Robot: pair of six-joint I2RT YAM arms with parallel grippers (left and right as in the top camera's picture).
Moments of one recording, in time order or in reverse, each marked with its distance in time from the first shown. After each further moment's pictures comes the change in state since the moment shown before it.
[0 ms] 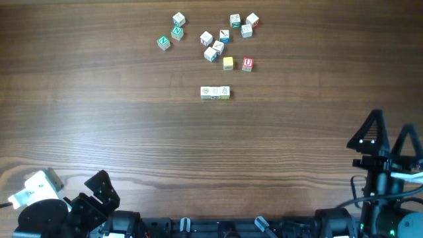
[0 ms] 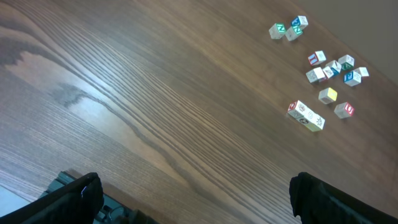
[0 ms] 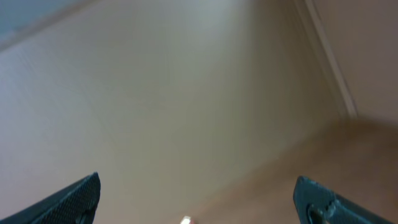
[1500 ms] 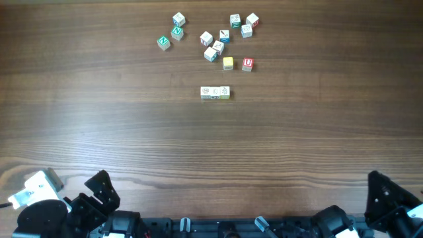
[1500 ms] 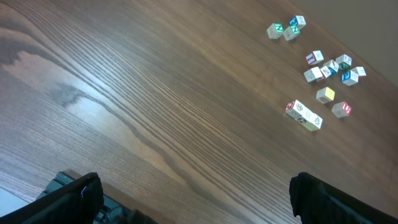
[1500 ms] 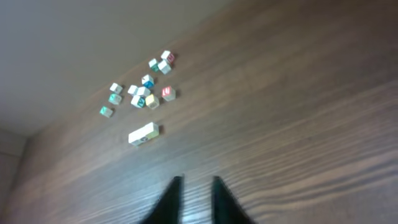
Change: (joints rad) left arm 0.000 0.000 0.004 0.000 0.007 0.000; right arm 0.401 0.249 0.706 -1.225 0.048 0.314
